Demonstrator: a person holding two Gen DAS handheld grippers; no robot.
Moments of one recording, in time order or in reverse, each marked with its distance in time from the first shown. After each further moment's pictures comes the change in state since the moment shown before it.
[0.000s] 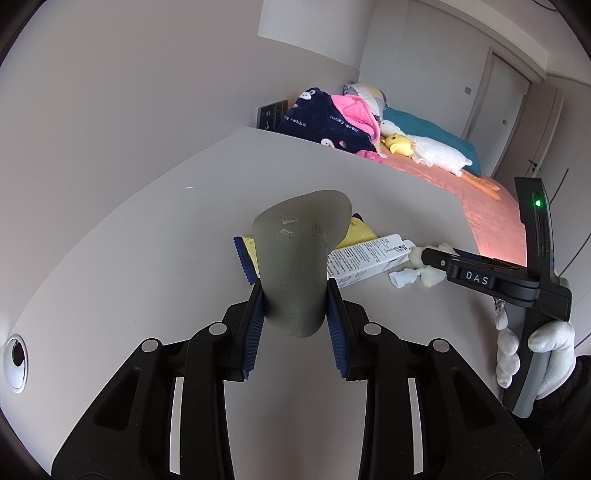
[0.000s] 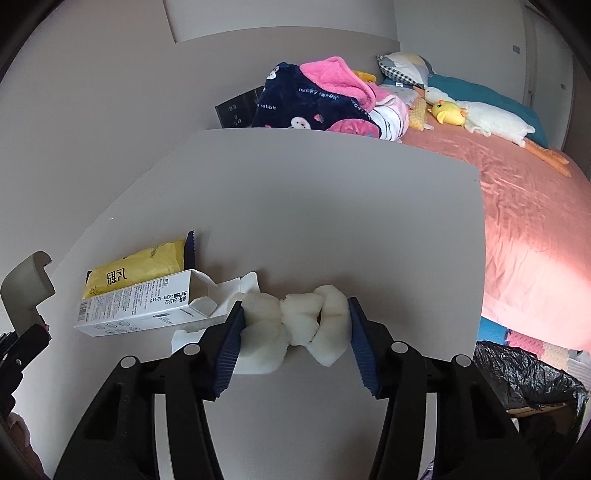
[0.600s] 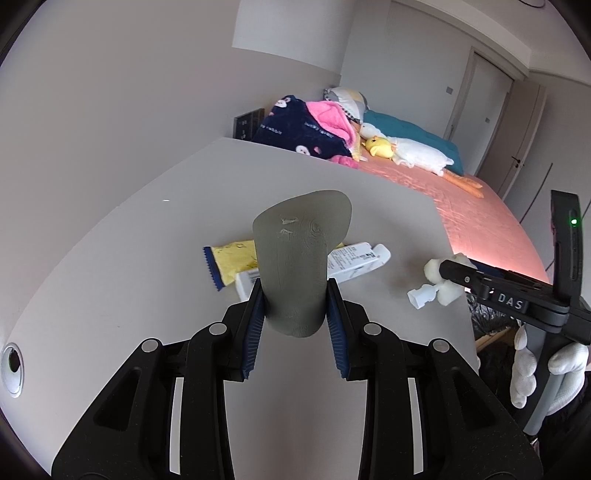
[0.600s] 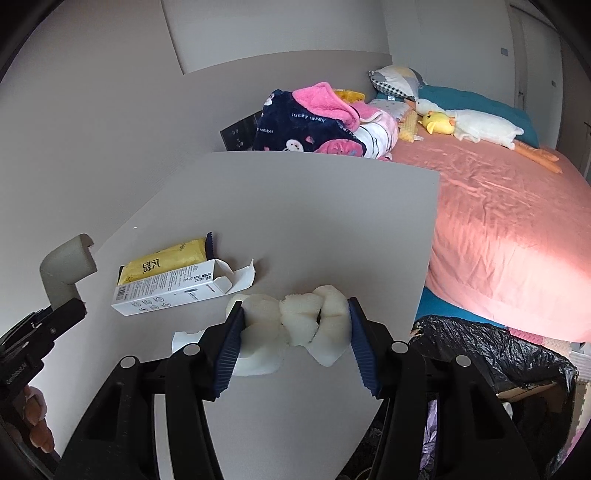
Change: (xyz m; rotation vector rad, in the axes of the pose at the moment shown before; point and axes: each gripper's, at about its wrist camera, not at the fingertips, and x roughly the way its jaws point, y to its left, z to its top) left arm -0.012 -0.024 0.003 0.039 -0.013 -0.064; right arm -0.067 -0.012 -0.023 0.026 -0.073 0.020
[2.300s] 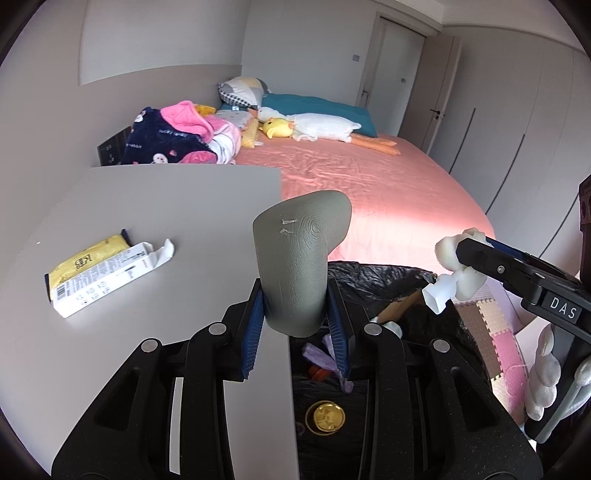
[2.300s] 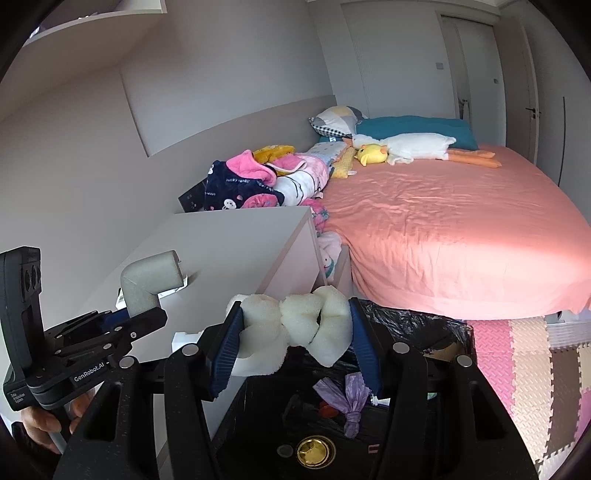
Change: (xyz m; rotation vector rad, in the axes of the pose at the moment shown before) left arm 0.000 -0.193 -0.012 0.232 0.044 -0.242; right arm -0.177 -0.120 -0.065 0.134 -0.200 -0.094
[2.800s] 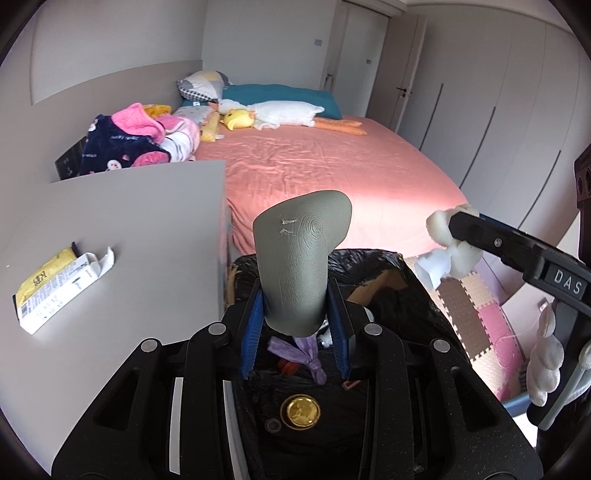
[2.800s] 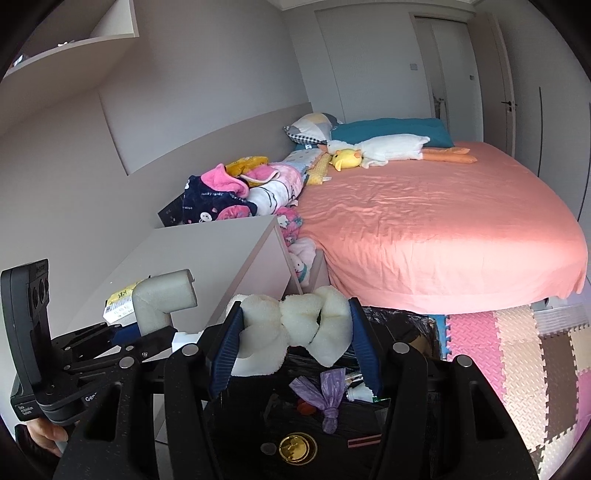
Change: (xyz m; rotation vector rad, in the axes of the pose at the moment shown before) left arm 0.019 -0.046 -0.001 0.098 0.055 -0.099; right arm -0.027 -0.039 -0.005 0.063 -0.033 -0.063
